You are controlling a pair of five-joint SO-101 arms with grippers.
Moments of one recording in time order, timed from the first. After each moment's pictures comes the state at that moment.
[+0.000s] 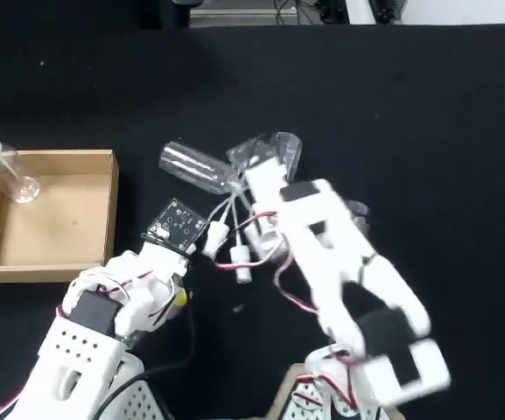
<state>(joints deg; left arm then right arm) 14.5 -72.2 74.7 65.6 -18.2 -17.3 -8.0 39.8 58.8 11.4</state>
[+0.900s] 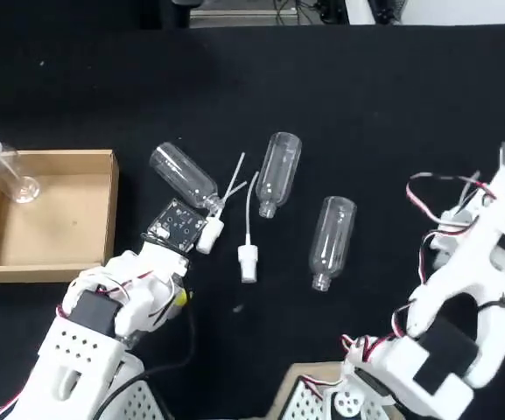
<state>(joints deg) 14.5 -72.2 74.7 65.6 -18.2 42.2 -6.5 25.1 73.4 11.4</state>
